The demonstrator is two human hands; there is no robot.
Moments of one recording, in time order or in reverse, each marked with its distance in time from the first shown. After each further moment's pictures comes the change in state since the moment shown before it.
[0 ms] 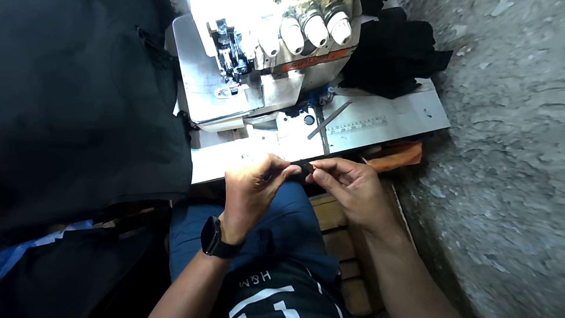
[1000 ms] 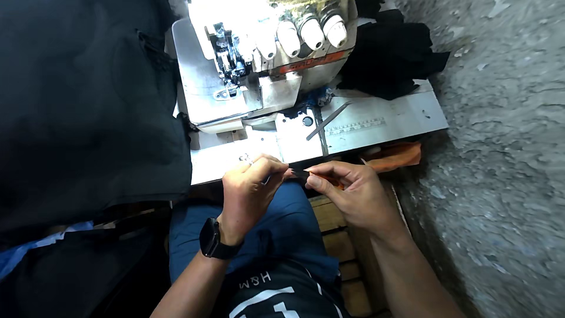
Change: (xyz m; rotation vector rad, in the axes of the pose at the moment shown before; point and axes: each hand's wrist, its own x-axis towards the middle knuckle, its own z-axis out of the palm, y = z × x) left_hand -0.003 -0.003 -0.001 0.091 0.016 0.061; right_hand 0.001 -0.007 -0.004 -0.106 -0.059 -0.012
